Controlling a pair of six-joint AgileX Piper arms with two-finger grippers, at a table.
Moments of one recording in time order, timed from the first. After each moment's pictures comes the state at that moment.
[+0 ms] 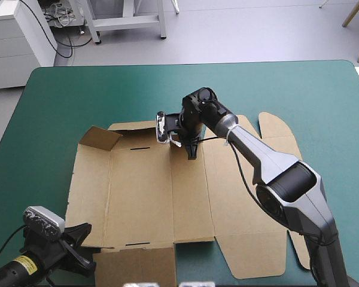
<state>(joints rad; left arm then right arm) -0.31 0.30 -0.48 -0.26 0.90 0.23 0.62 2.18 -2.05 0.02 1.12 -1.11</state>
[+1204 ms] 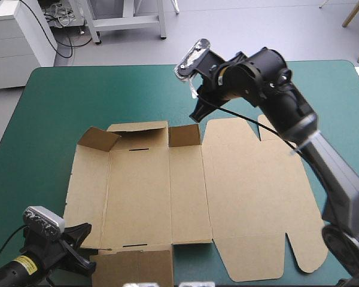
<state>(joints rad) -0.31 0.30 -0.48 -0.26 0.90 0.23 0.62 1.70 -2.08 -0.12 1.21 -0.38</state>
